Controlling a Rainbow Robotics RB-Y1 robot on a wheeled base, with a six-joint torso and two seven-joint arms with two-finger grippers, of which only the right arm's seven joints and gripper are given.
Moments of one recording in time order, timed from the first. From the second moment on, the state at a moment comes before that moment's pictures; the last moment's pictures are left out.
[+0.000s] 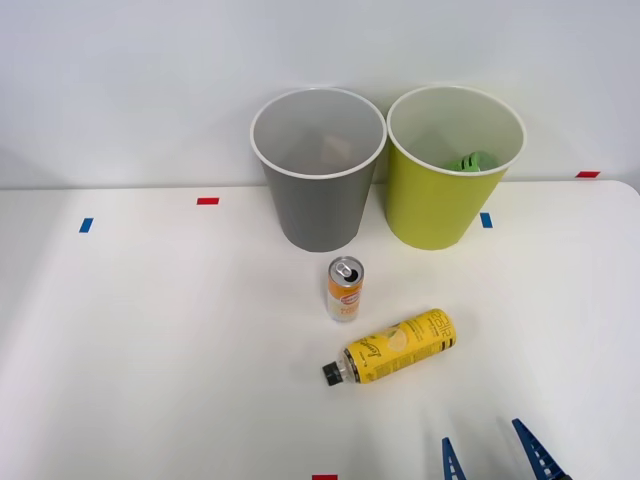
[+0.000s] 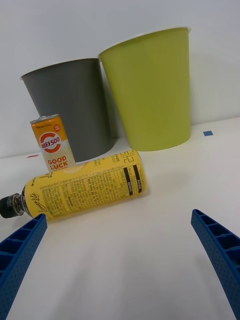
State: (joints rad) arm 0.67 -0.19 0.21 -1.40 0.17 -1.07 1.19
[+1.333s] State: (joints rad) arm 0.68 -0.55 0.21 -1.76 0.24 -0.82 1.20
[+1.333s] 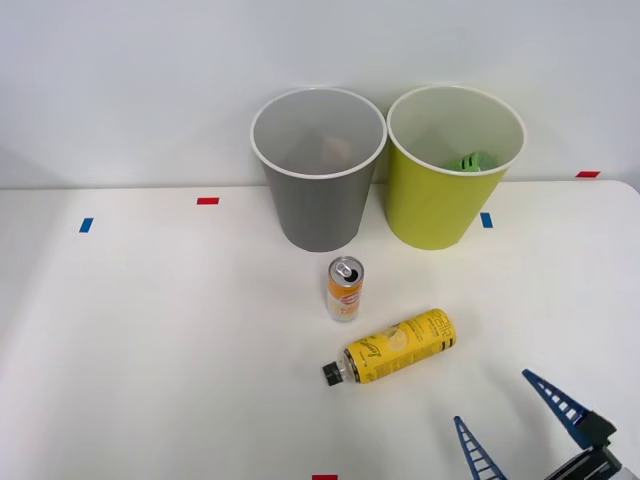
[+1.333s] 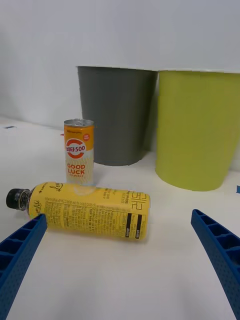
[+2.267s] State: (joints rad) arm 0.60 -1.00 0.27 -2.10 0.26 -0.42 1.12
